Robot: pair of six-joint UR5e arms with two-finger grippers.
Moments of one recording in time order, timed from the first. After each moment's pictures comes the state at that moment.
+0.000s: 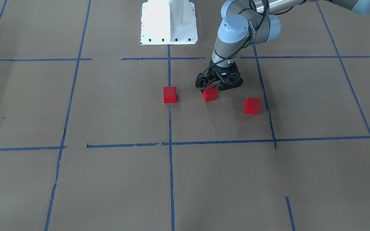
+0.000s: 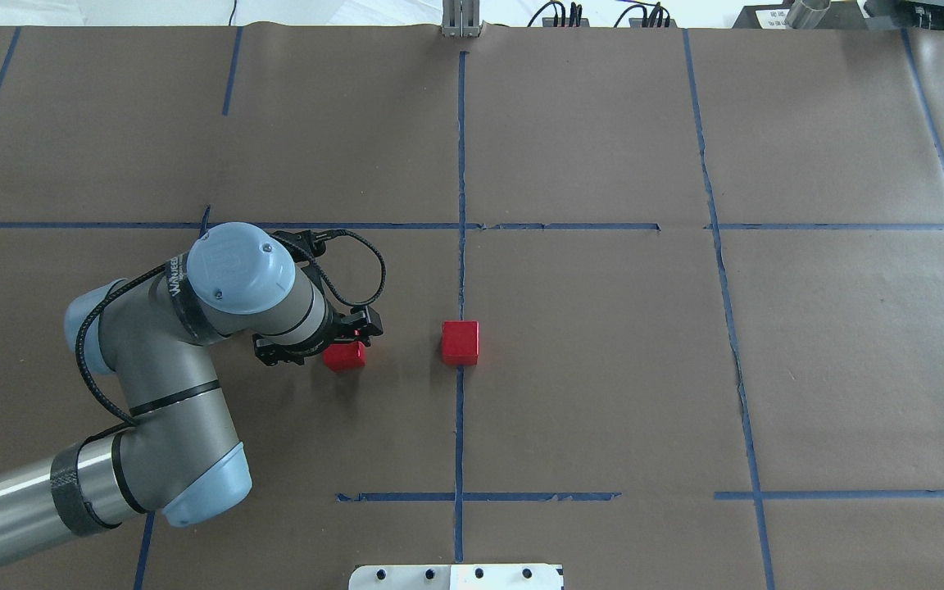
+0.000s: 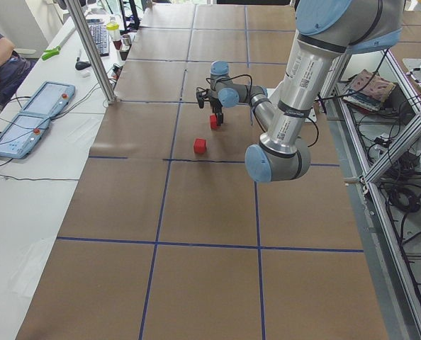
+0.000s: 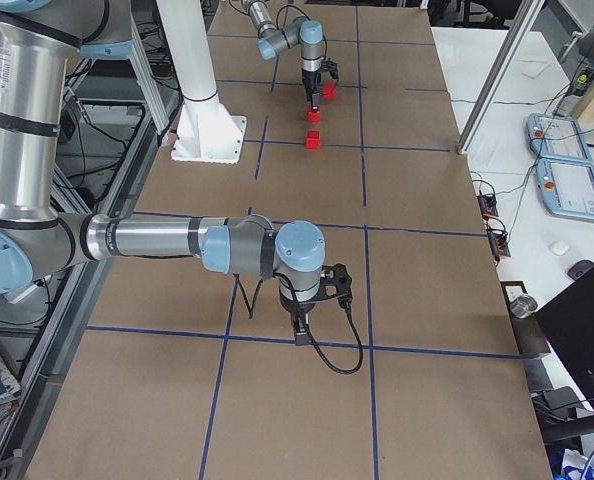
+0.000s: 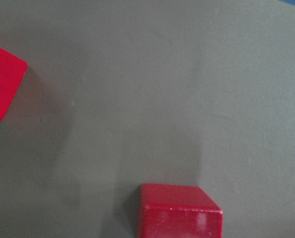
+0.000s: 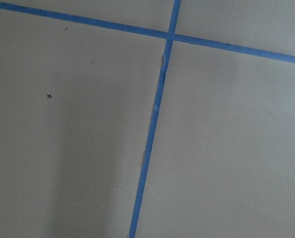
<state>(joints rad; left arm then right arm) -0.50 -2.07 -1.73 -1.71 -1.89 -1.50 1.60 -1.78 1.84 -1.67 2.33 -0.23</state>
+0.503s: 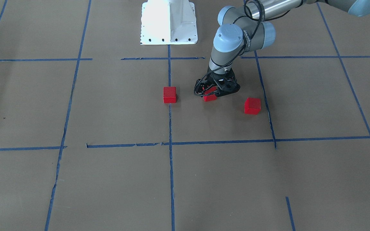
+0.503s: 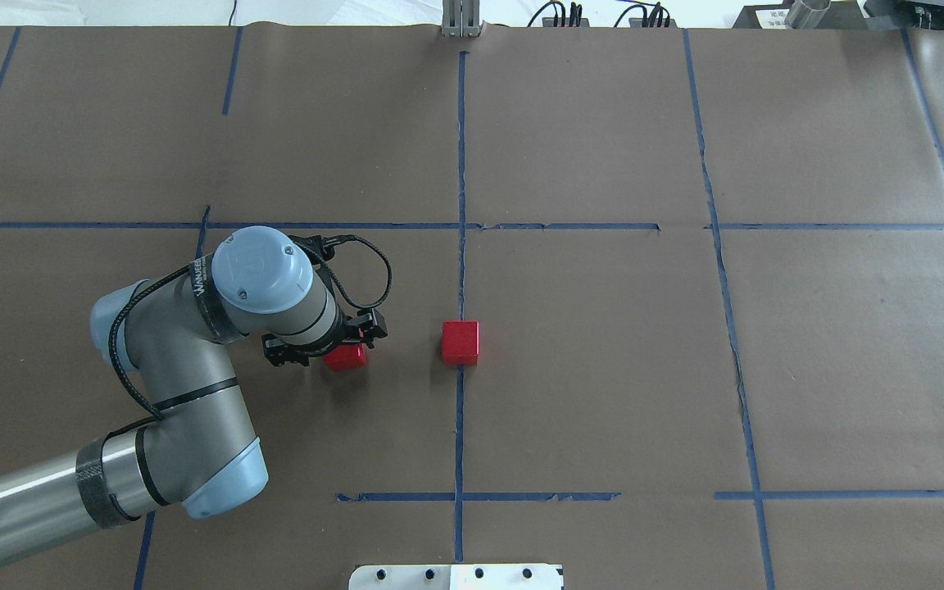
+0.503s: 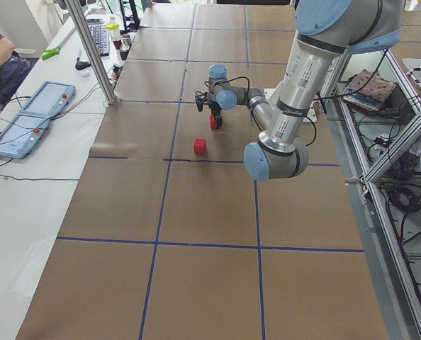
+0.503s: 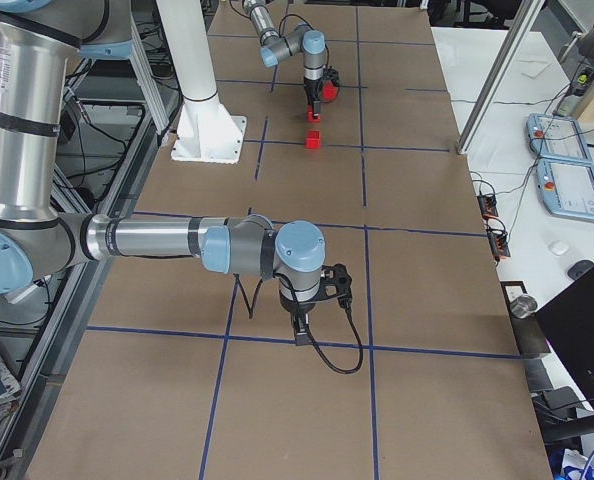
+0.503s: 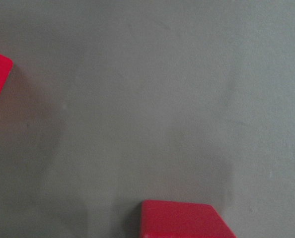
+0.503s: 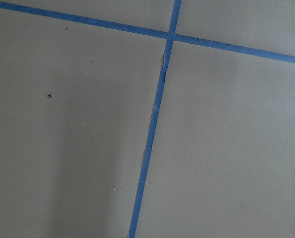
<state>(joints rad) -0.49 -2.09 -1.67 -1.72 -1.89 -1.50 1.60 -1.78 1.84 -1.67 2.33 -0.23</state>
